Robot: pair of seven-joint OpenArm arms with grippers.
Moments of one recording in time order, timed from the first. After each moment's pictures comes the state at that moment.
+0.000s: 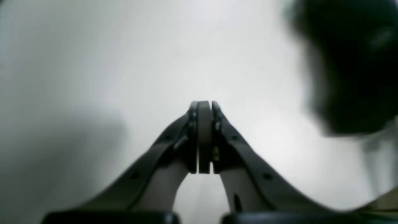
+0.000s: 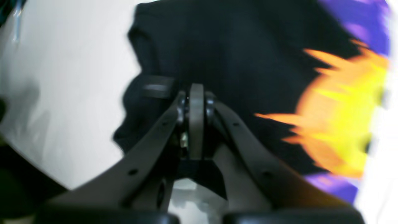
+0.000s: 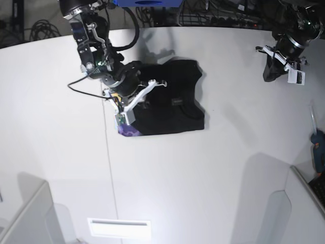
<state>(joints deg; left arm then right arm) 32.6 -14.4 -36.9 106.8 -41.7 -35.3 44.3 -9.7 6.9 -19.2 107.5 25.7 -8.1 -49.1</state>
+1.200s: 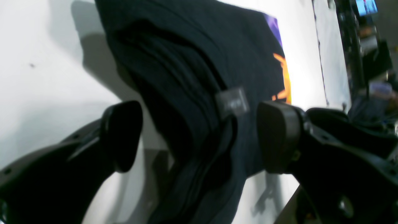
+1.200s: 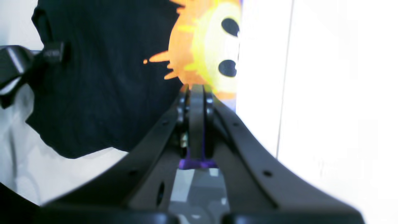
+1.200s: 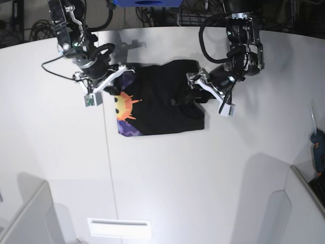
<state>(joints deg) 11.2 -1.2 -12.7 90.2 -46.9 -24.5 53.6 -20.7 15.5 -12.5 111.4 26.2 -7.7 -40.1</state>
